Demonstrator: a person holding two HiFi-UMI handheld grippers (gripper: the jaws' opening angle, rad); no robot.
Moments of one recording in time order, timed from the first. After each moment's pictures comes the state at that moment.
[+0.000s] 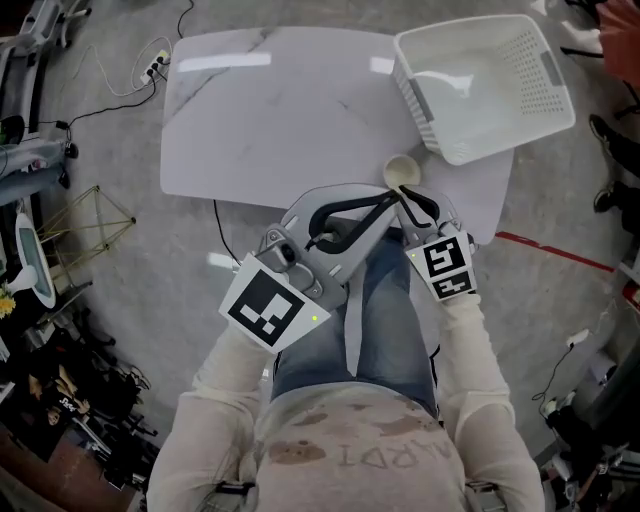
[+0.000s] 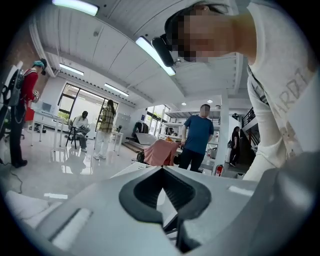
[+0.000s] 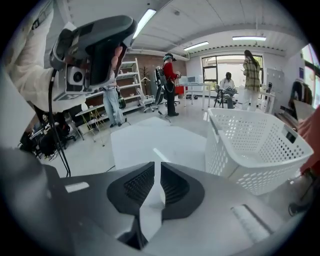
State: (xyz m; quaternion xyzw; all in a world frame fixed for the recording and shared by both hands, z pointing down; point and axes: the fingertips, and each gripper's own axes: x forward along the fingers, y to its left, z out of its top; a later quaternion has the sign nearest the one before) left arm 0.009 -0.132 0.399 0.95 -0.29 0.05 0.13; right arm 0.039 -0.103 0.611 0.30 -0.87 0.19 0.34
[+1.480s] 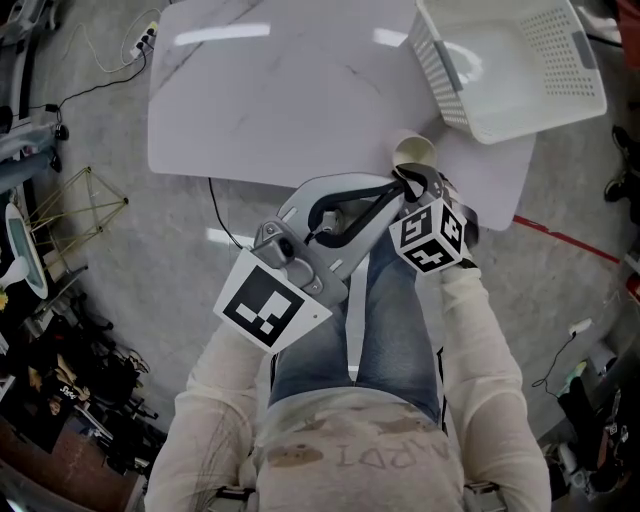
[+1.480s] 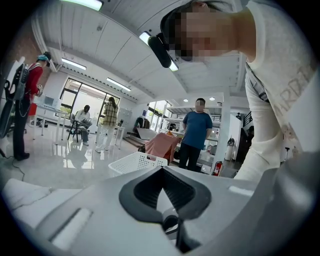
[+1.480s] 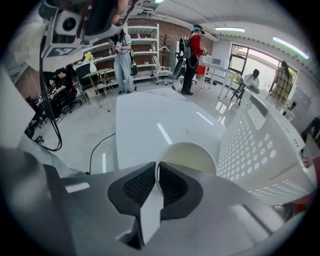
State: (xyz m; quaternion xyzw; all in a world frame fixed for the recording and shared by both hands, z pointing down) left arm -0.010 -0.111 0.457 0.94 -0.28 0.07 0.15; right arm 0.014 -0.082 0.700 0.23 -0.83 0.13 0.50
